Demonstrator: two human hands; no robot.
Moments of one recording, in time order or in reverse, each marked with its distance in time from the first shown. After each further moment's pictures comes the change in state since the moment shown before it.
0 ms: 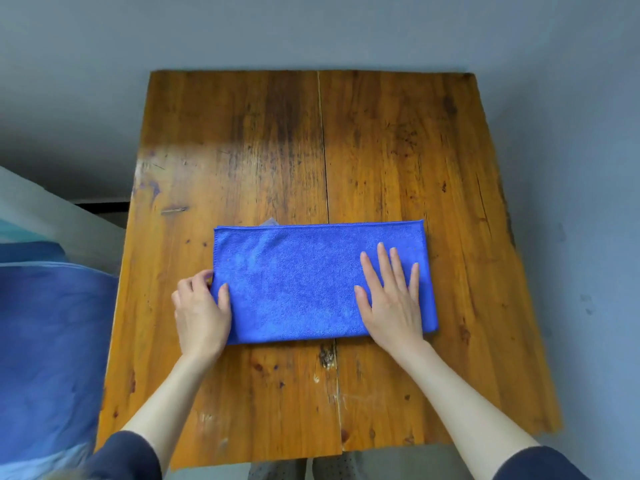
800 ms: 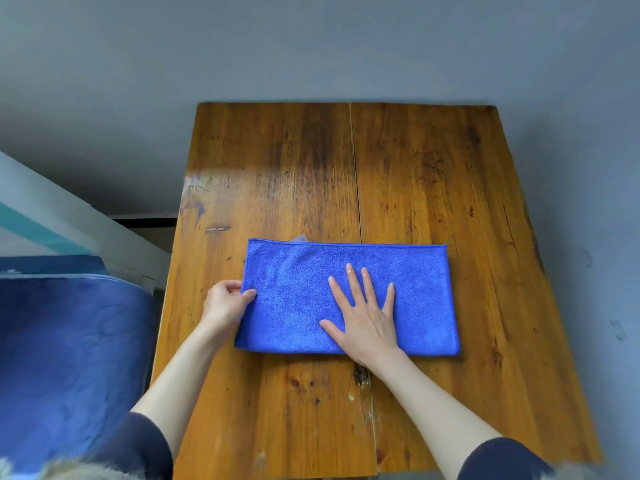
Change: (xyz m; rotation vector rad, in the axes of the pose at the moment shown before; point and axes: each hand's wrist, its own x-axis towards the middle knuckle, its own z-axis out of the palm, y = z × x) left_hand 0.048 -0.001 -0.038 -0.481 -0.347 -0.357; right_hand 0.019 -0.077 0.024 -0.131 -0.241 -0.102
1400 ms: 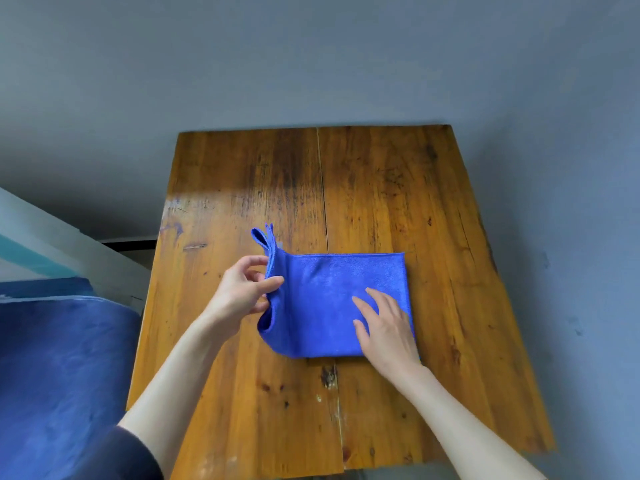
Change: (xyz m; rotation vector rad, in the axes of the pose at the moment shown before) left_hand -0.064 0.077 0.030 -0.228 -0.295 0.158; right_hand -0.051 0.065 -0.038 0.314 0.158 0.072
